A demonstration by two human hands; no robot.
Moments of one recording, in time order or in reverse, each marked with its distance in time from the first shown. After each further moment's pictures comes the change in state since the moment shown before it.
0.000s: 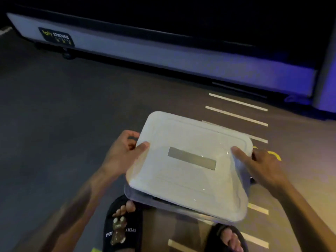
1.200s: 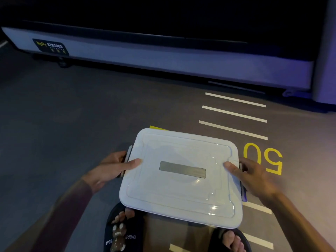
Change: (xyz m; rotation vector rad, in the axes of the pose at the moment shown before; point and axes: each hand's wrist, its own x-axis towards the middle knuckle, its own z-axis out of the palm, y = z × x) left_hand 0.017 -0.033 -0.021 0.005 -0.415 -0.171; right_hand -0.006 0.024 0.017 0.197 -0.169 -0.058
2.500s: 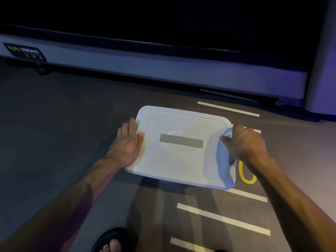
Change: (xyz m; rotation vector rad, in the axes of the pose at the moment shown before) left_hand 0.113 0.087 0.026 0.774 0.370 0.306; right_hand 0.128 -0.075 -0.031 -0.860 0.329 0.041
